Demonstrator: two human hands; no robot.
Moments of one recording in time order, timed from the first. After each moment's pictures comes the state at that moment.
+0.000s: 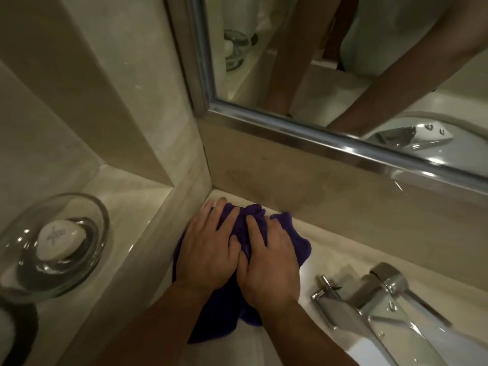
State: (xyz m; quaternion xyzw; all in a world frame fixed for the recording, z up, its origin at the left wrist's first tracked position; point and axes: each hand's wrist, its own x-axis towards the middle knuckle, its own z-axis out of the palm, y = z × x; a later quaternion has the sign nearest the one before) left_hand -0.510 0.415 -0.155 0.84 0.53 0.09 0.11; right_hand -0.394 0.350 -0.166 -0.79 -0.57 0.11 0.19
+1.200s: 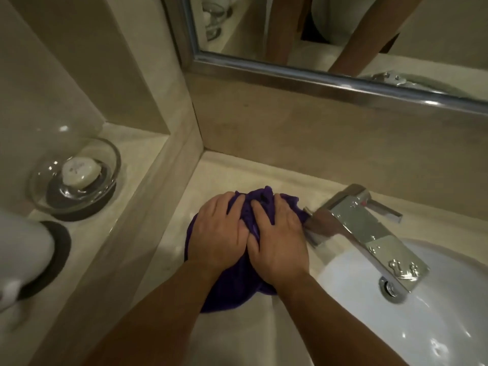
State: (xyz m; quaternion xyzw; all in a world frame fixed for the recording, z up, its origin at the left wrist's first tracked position) left_hand -0.515 0.338 -0.160 0.86 0.47 0.14 0.09; right_hand -0.389 0.267 -0.154 -0.78 -0.60 0.13 0.13
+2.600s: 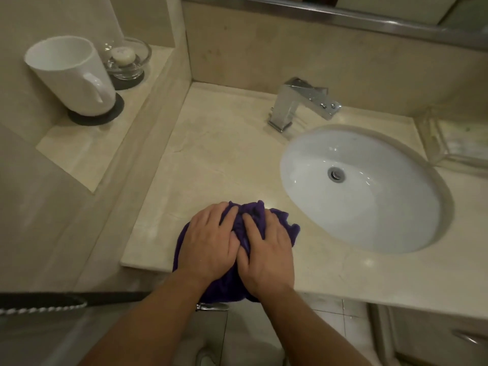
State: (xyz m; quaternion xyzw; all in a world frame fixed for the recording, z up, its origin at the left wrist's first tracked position) left_hand -0.660 0.082 -0.158 0.91 0.39 0.09 0.12; right_hand -0.555 -0.015 -0.156 -0.84 -0.50 0.09 0.17
